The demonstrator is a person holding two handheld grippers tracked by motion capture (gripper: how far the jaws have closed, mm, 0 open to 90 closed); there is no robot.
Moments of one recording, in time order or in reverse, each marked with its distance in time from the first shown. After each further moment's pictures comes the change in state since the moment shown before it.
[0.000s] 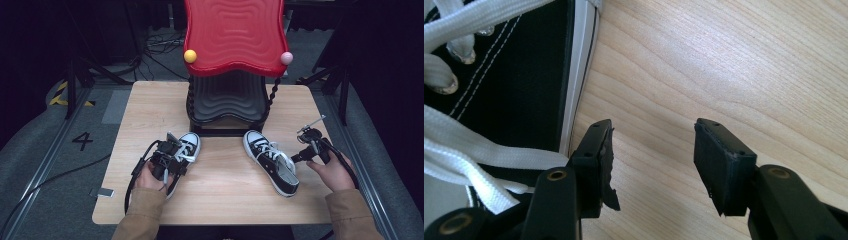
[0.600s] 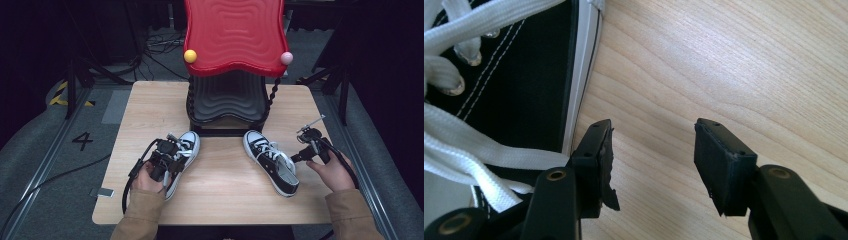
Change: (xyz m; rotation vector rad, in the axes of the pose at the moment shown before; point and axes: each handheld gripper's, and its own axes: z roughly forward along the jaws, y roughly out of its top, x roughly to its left) left arm -0.021 -0.008 -0.024 -0.081 0.066 0.080; right arm 0.000 0.001 -0.001 -0.005 0.001 -0.003
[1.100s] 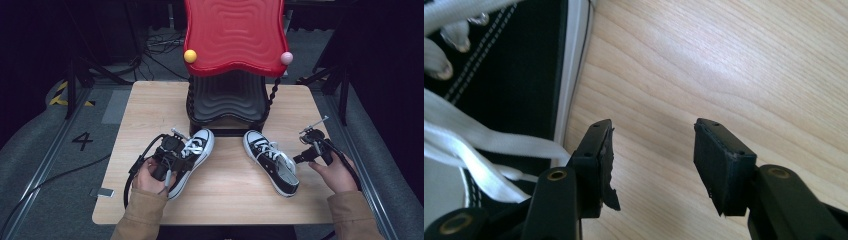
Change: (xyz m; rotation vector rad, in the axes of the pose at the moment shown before) left arm -0.035 0.014 -0.040 -0.062 -0.109 0.121; right arm -0.004 -0.008 -0.003 -0.003 -0.009 0.014
